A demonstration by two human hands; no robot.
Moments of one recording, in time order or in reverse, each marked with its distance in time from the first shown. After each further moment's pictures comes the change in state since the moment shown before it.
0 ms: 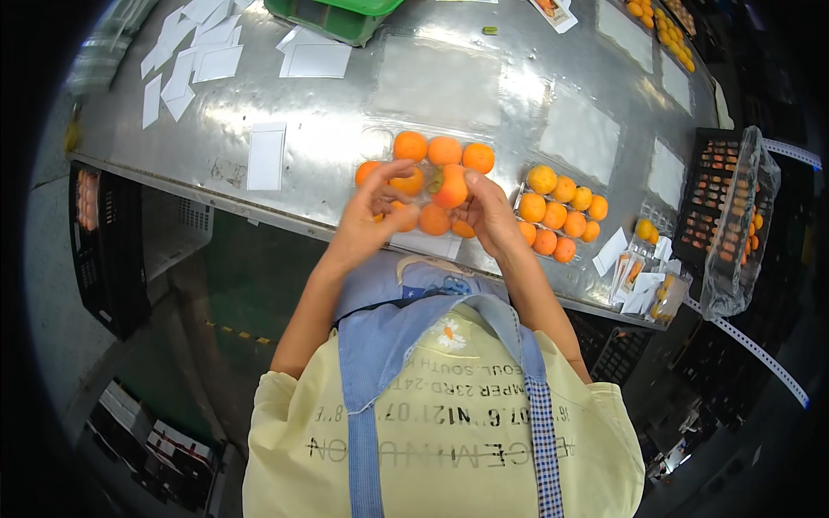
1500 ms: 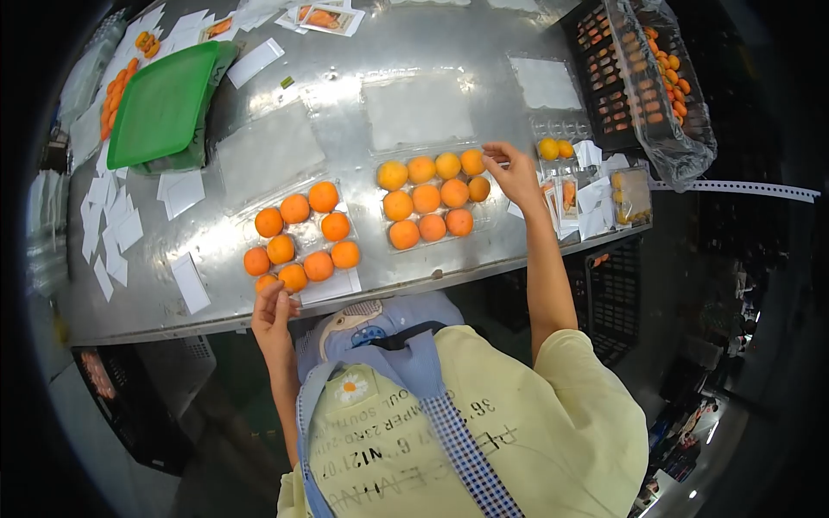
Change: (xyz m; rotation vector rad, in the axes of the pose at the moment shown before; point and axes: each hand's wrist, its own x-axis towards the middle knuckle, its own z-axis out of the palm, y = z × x) left_hand -0.046 -0.021 0.048 0.038 0.304 -0.150; right_hand -0.106 -0.061 -0.263 -0.984 0.785 -0.555
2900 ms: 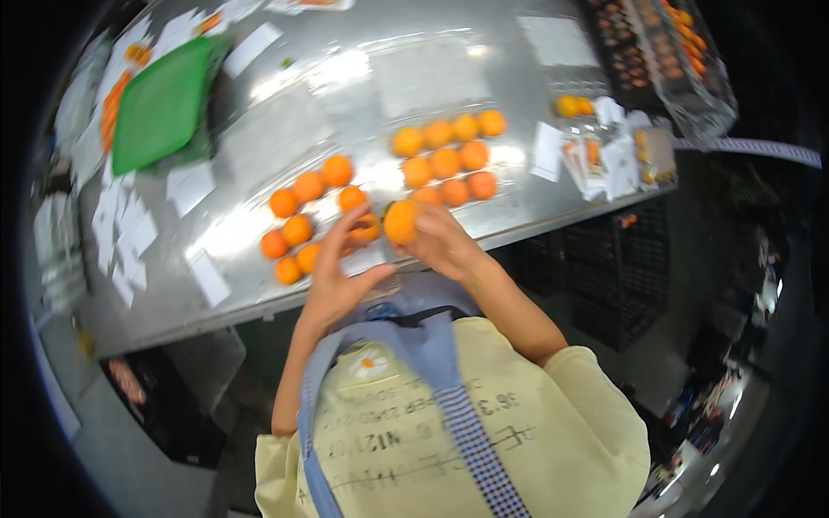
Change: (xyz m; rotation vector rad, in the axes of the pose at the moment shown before) left_hand 0.017 0.051 0.074 0.401 -0.637 0.290; right_hand -0.129 -0.135 0.108 1.609 -0.559 0.399
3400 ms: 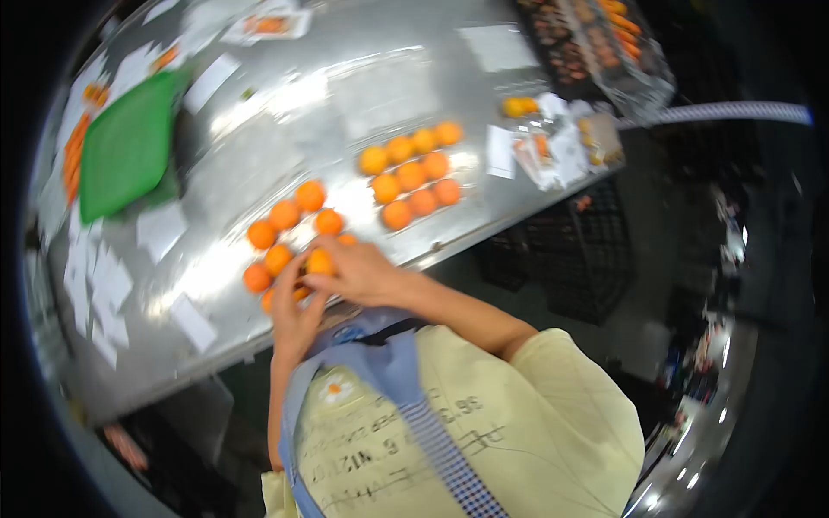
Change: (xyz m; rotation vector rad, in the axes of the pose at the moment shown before) left_hand -0.029 -0.053 -0.048 0.011 0.148 -0.010; right_hand 0.043 0.041 0.077 -1.549 0.137 -0.073
